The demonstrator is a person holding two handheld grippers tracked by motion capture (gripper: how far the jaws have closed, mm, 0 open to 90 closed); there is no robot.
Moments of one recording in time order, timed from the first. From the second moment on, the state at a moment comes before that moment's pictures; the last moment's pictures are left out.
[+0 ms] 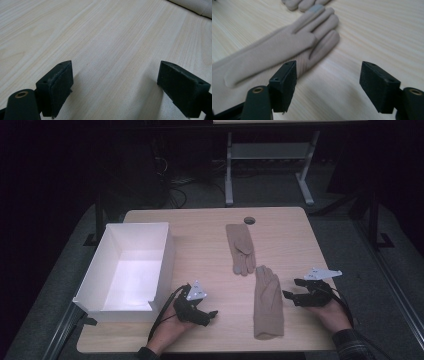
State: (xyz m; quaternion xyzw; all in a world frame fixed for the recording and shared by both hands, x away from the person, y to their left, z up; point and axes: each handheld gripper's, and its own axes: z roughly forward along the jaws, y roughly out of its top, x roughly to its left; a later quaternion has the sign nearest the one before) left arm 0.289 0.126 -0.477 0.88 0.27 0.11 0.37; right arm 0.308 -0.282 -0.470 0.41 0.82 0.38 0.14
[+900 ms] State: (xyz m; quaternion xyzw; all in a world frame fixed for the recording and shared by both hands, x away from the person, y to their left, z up) left arm 0.327 0.112 -0.454 0.86 0.33 0.09 0.38; right arm 0.307 -0.276 -0.482 0.40 0.83 0.36 0.15
